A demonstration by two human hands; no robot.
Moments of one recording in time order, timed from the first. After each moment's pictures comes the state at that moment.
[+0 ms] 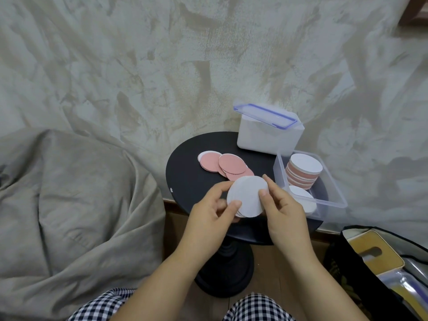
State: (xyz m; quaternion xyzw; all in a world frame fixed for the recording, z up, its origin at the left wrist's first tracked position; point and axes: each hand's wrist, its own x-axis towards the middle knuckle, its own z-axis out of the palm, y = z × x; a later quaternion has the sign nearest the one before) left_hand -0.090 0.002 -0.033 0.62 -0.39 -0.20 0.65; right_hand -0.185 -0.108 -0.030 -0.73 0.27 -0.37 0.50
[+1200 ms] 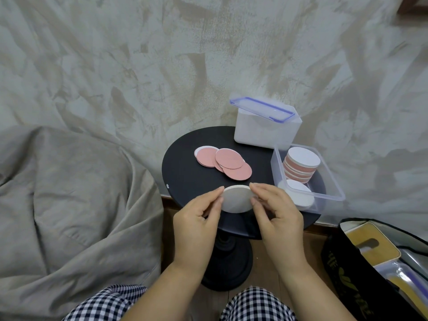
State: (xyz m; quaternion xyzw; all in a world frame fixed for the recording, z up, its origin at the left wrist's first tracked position) left_hand -0.095 0.002 -0.059 0.68 -0.33 0.07 0.65; right_hand -0.190 -0.097 -0.051 -0.80 0.20 -0.48 0.30
